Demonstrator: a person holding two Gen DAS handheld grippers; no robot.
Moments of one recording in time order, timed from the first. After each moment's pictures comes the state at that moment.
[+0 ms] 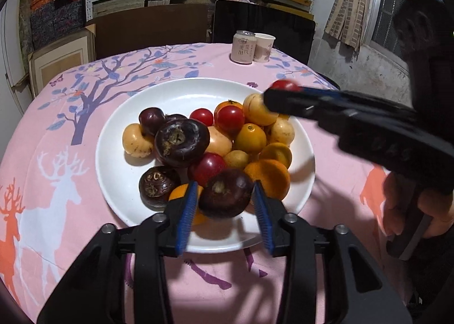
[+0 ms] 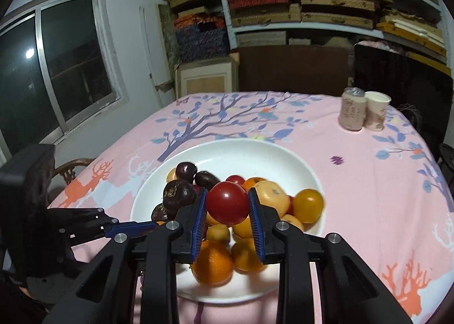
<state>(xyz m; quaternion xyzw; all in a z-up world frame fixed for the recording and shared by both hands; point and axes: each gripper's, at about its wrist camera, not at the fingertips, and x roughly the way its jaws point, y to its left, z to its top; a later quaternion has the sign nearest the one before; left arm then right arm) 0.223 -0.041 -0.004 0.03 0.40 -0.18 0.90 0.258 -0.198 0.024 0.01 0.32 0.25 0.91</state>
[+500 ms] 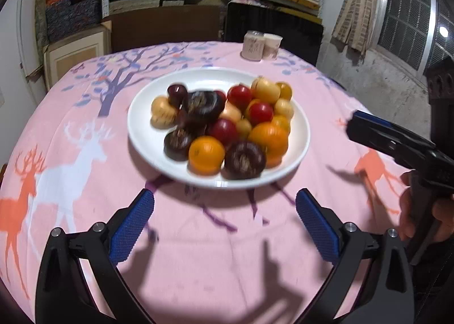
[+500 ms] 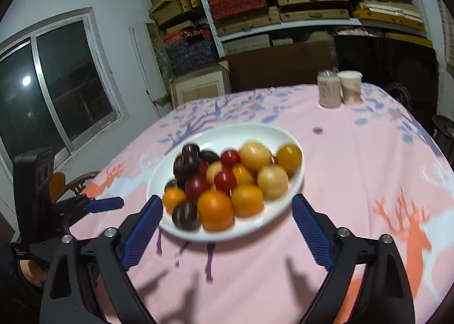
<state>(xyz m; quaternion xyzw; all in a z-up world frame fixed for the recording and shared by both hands) 0.161 -0.015 -0.006 0.02 0.40 -0.15 0.91 0.175 -0.248 0.015 0.08 0.31 0.22 0.92</state>
